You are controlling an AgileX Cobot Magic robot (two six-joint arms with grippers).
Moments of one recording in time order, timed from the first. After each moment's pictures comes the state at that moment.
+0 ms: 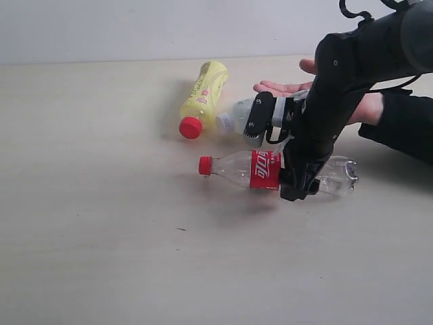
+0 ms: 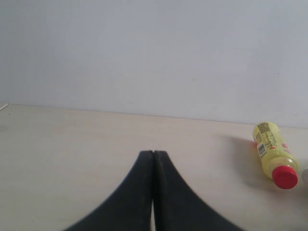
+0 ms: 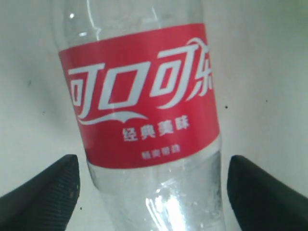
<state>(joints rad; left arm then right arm) 0.08 0.01 0.00 0.07 0.13 -0.17 0.43 1.94 -1.14 0.07 0.71 -0.85</state>
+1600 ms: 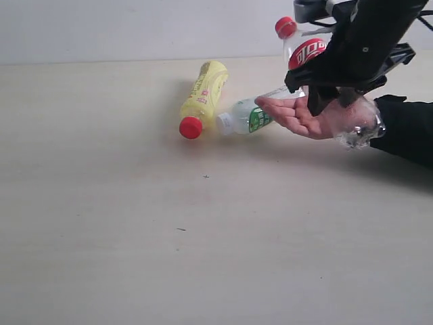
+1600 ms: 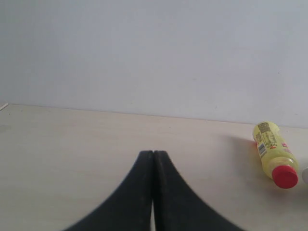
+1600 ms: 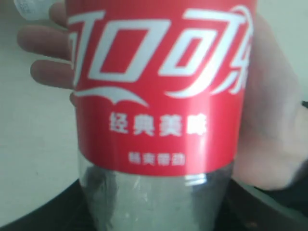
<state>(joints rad) 0.08 0.01 0.00 0.07 0.13 -0.17 0.34 1.77 -1.35 -0.02 0.98 0.04</state>
